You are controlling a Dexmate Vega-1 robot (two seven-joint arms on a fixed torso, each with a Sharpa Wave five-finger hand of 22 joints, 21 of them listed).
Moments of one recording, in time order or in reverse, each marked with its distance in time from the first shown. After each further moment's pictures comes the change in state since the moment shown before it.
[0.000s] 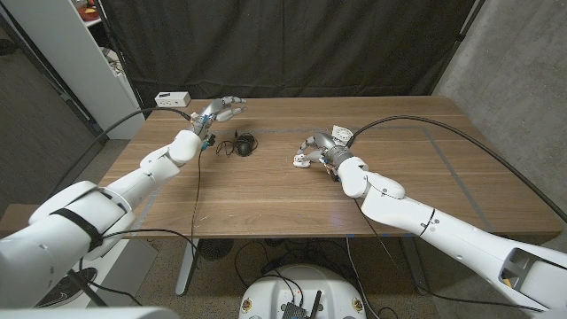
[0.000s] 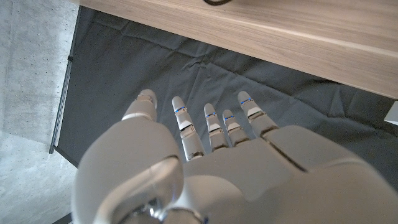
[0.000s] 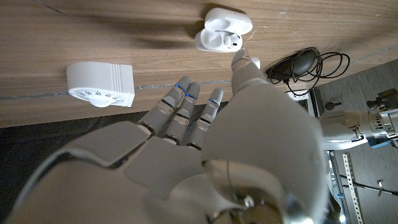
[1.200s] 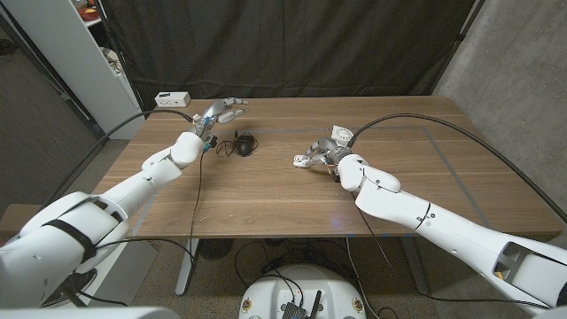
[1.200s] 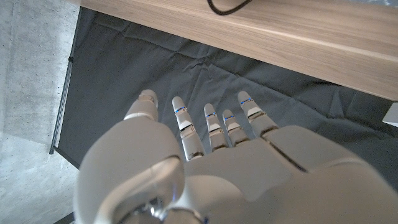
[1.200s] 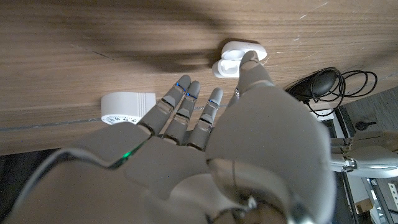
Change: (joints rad) left arm 0.057 0.024 -0.036 -0.110 0.012 0.067 0.005; left_hand 0.009 0.017 -0.019 -0.008 -0.008 0.000 0.000 -0.008 0.000 0.000 0.000 -0.004 0.000 0.000 0.000 0.000 0.000 0.000 0.000 0.000 0.000; right arm 0.045 0.031 -0.022 -0.038 0.041 -0.228 0.092; right_hand -0.065 -0.014 -0.030 0.030 0.000 -0.007 0.001 -0.025 -0.016 -0.020 0.040 -0.015 0.002 -0.009 0.000 -0.007 0.004 0.004 0.025 0.000 0.000
